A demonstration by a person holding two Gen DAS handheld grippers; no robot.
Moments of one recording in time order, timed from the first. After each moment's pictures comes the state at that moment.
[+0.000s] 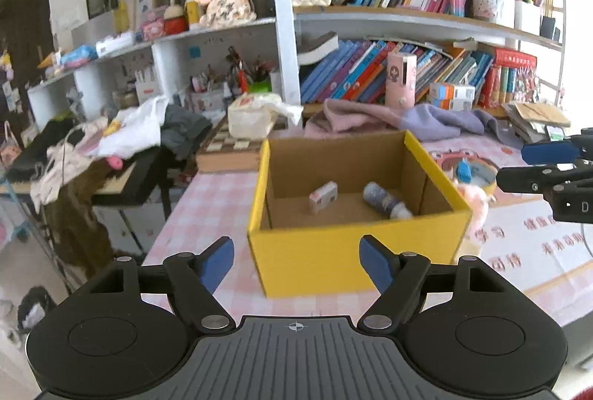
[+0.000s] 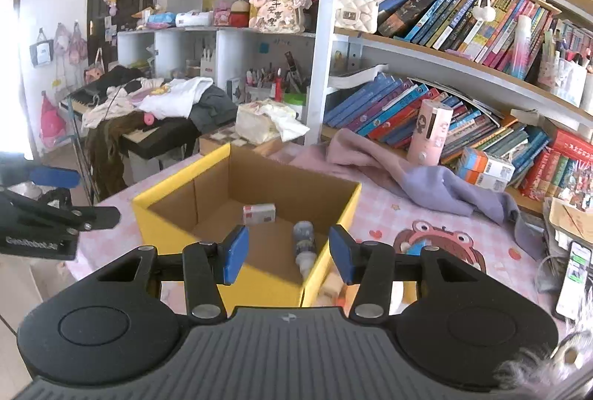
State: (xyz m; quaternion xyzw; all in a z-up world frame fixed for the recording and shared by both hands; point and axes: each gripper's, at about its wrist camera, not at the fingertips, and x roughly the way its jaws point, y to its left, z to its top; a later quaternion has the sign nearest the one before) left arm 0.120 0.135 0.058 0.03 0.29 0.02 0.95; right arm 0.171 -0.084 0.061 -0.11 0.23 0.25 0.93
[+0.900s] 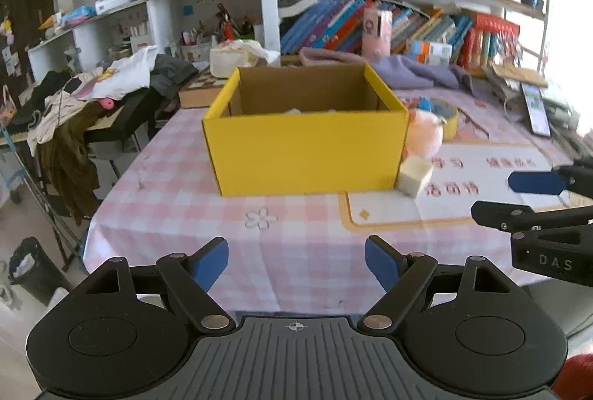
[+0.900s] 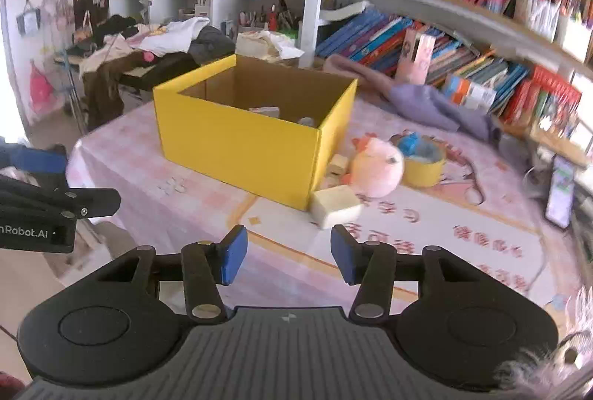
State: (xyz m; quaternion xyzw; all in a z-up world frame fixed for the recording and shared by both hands) left arm 0.044 0.078 0.006 0.02 0.34 0.02 0.94; right arm 0.072 -0.105 -0.007 -0.12 0.29 0.21 0.93
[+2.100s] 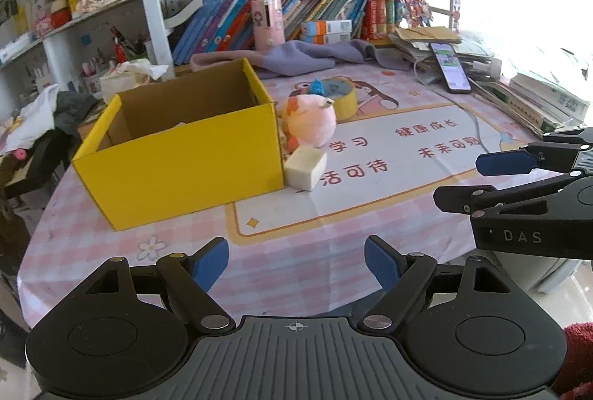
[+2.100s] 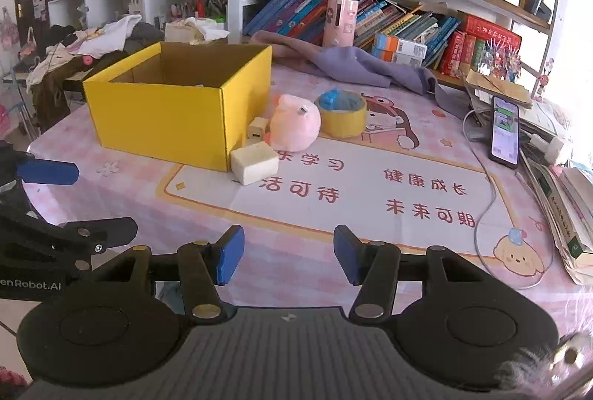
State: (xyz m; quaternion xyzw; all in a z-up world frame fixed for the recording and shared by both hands) left arm 0.068 0.004 -0.004 0.08 0.34 -0.12 0.93; right arm 0.070 -0.172 -0.018 -0.07 0.33 0.12 0.94
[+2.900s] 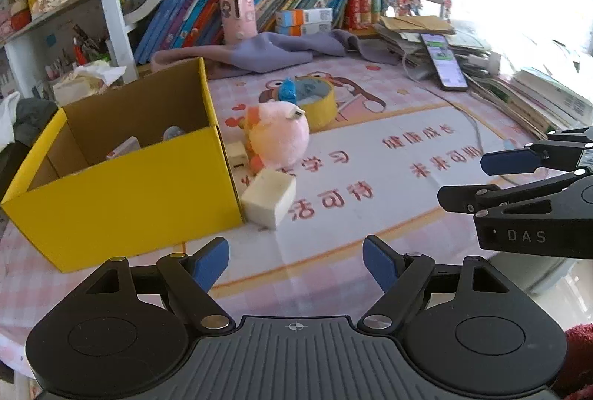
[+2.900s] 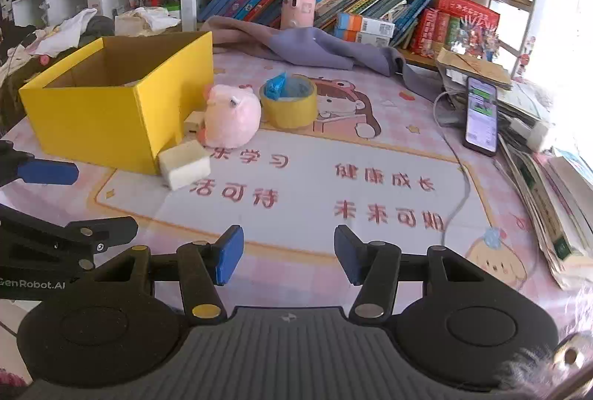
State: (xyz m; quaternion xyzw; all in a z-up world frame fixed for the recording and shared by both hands) left arm 0.144 -0.039 -0.021 0.08 0.36 -0.14 0.92; right arm 0.138 -0.216 -0.031 -0.07 0.35 0.09 0.93
